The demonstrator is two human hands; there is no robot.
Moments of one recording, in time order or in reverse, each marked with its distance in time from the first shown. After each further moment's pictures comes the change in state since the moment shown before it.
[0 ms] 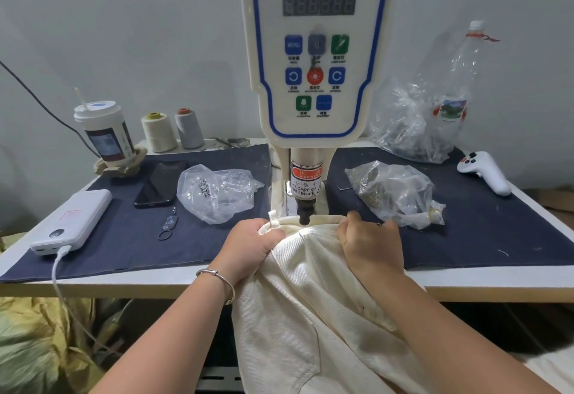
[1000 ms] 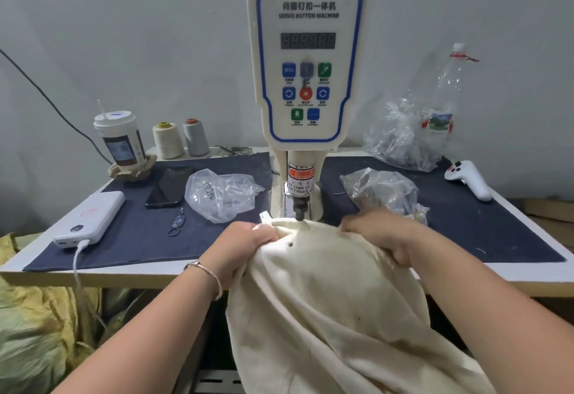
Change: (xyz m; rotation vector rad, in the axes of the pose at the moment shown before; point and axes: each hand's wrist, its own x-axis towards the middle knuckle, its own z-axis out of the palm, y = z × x) left_hand -0.045 0.037 -0.019 -0.159 -0.089 -0.175; right_hand 0.010 -0.008 -0.124 0.761 -0.763 0.439
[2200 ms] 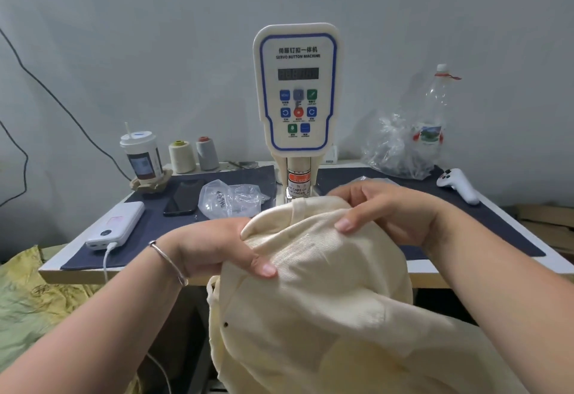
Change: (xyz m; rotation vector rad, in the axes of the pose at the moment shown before) left_hand -0.090 0.056 -0.043 -0.084 -0.846 0.089; right_hand -0.054 -0.021 -0.040 0.385 -0.846 -0.493
